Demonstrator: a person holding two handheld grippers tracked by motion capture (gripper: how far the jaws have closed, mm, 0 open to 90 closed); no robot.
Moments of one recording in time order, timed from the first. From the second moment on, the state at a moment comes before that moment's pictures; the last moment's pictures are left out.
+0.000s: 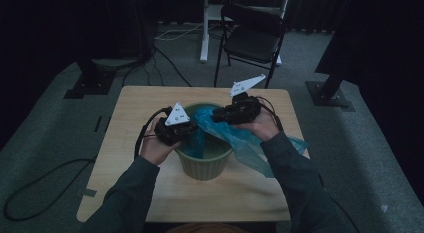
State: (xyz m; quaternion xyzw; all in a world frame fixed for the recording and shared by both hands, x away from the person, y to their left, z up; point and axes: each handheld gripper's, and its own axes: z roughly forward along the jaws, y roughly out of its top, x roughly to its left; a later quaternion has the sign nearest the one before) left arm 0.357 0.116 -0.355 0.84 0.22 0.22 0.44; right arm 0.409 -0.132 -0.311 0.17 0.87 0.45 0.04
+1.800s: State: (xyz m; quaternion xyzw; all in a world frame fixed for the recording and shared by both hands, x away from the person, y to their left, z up) left arm 0.359 0.136 -0.359 0.84 0.25 0.22 0.44; right arm 0.348 -0.165 -0.318 0.16 0.89 0.42 0.10
